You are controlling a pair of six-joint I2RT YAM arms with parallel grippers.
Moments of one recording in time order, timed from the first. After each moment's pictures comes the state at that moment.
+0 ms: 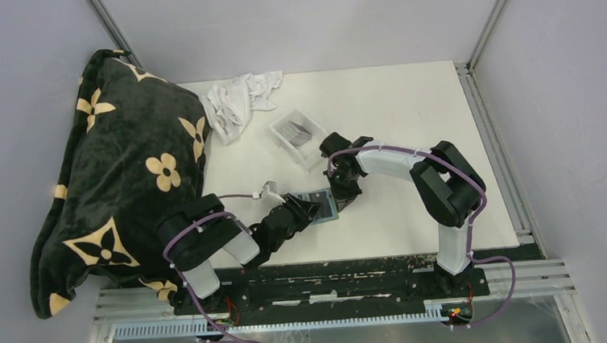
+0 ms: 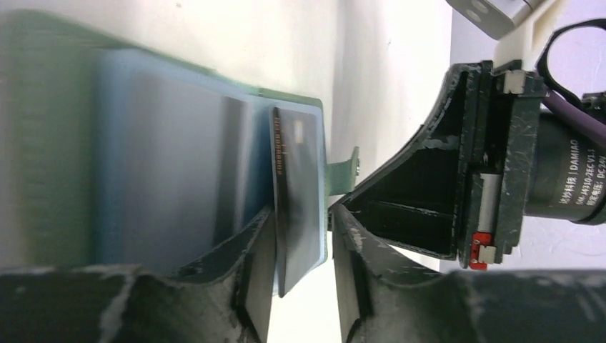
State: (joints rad) left arm -0.97 1.76 0.26 1.11 -0.37 -1.29; right arm 0.69 1.91 1.23 -0.70 -0.16 0.45
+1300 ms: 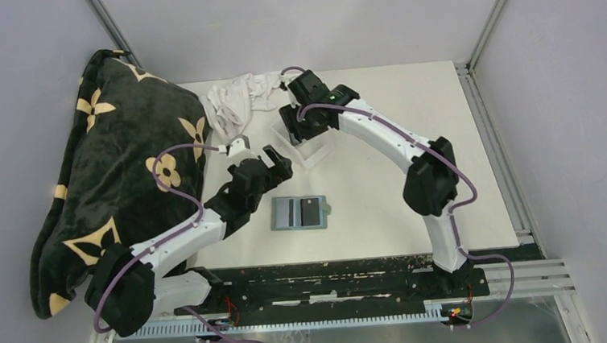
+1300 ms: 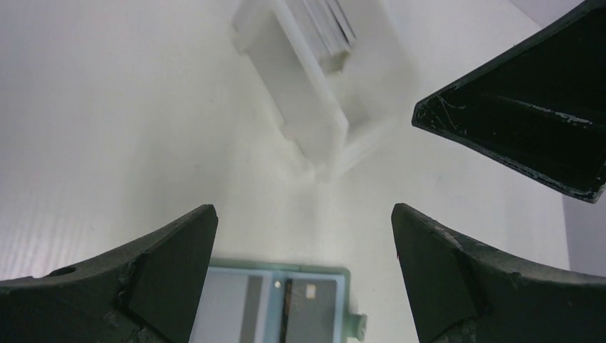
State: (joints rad) left arm -0.72 1.15 0.59 0.12 -0.47 -0.82; right arm 0.71 2.02 1.94 -0.84 0.00 0.26
